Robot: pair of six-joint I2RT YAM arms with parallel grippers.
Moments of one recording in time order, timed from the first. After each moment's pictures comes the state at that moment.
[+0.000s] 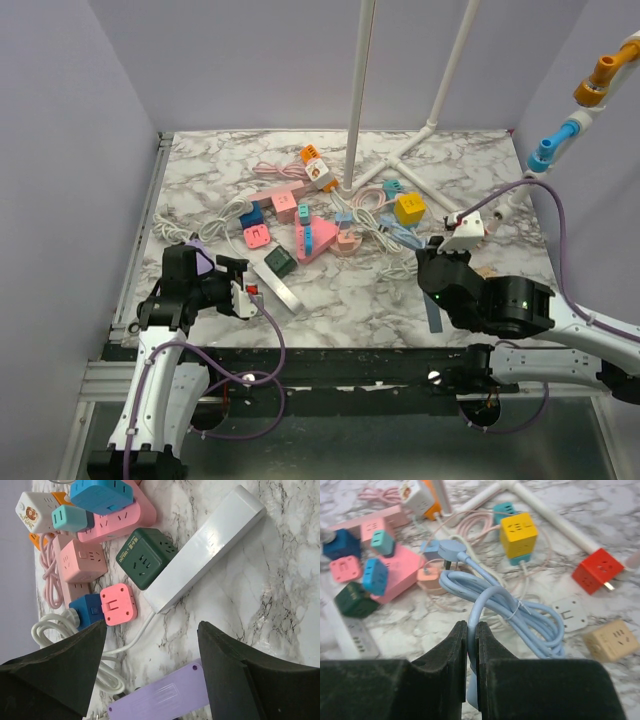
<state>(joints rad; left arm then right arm) -0.01 0.64 0.55 -0.77 0.78 1.52 1.27 0.85 1.04 -0.83 1.00 0.70</state>
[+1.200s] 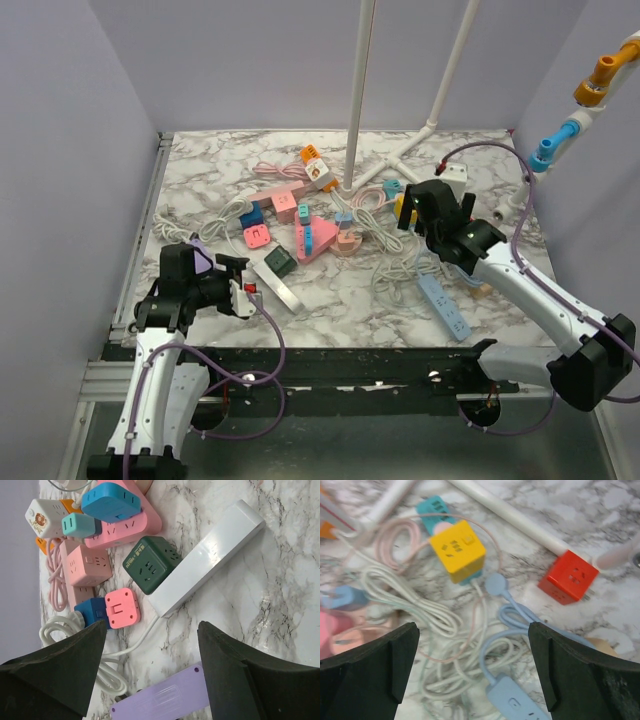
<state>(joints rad) -0.01 0.62 0.57 -0.80 0.80 1.49 0.59 1.20 1.01 -0.57 0.68 0.49</state>
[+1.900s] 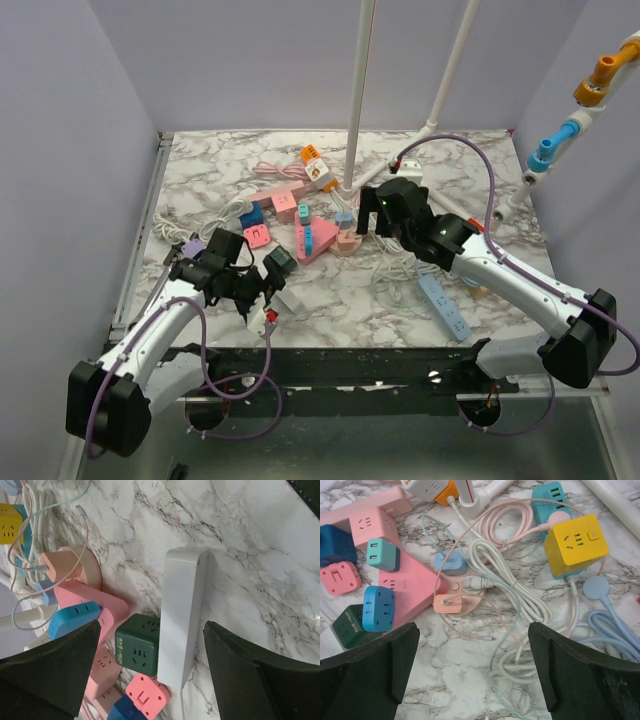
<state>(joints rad) -0.33 0.93 0.63 -0.84 0.75 1.99 0.78 1.33 1.19 -0.53 0.51 0.51</state>
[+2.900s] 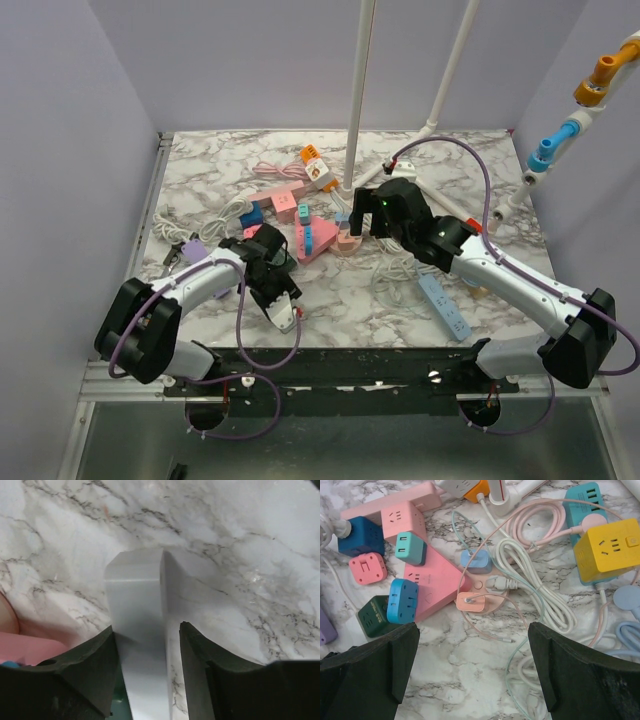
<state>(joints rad) -0.55 1.40 0.81 -0.82 0.46 1.94 0.78 1.32 1.16 -0.44 0.40 0.49</state>
